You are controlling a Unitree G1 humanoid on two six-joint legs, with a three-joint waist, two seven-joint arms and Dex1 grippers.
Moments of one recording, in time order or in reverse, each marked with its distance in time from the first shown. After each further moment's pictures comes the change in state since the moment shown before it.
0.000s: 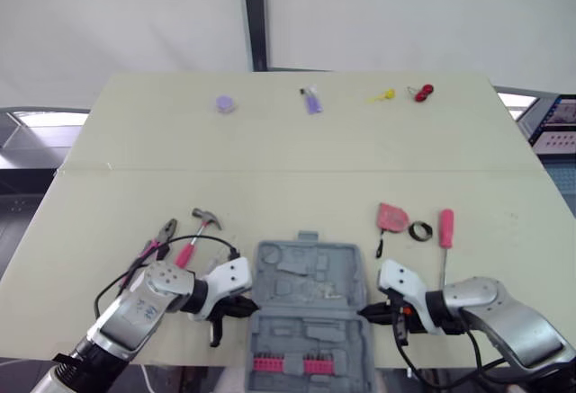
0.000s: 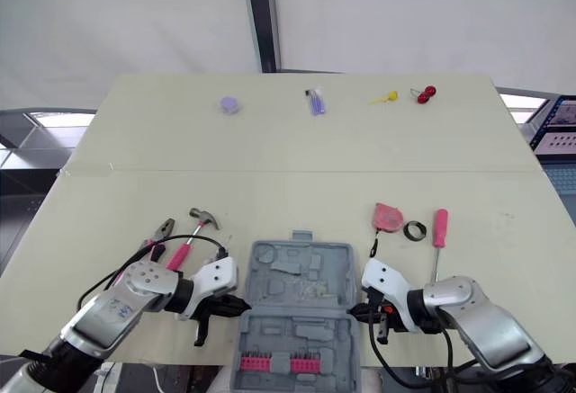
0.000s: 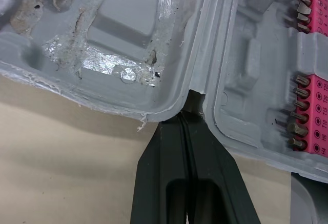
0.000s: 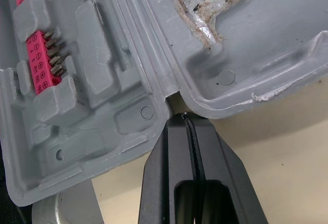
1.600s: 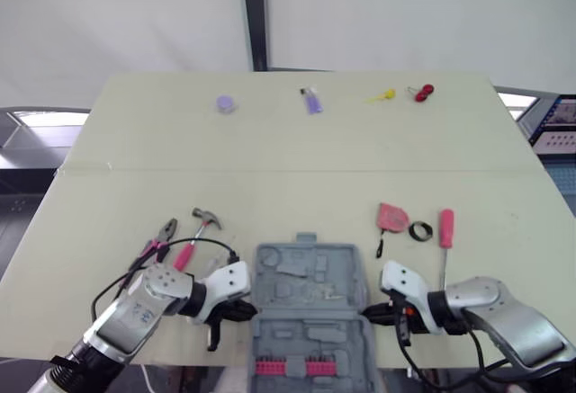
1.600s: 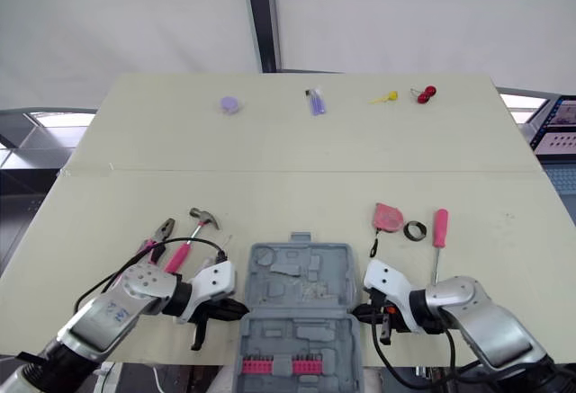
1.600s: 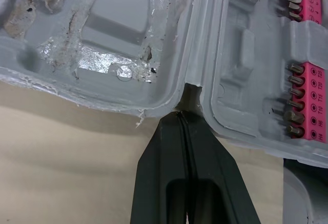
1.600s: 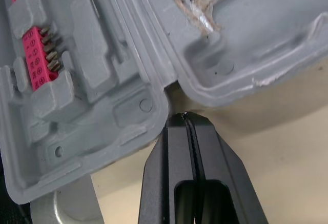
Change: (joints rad) left arm 0.026 0.030 -0.002 0.003 -0.013 -0.046 0.000; right arm 0.019 -0.024 0.000 0.035 0.000 -0.038 0.012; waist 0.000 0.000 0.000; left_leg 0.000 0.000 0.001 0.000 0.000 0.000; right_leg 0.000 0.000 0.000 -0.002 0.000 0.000
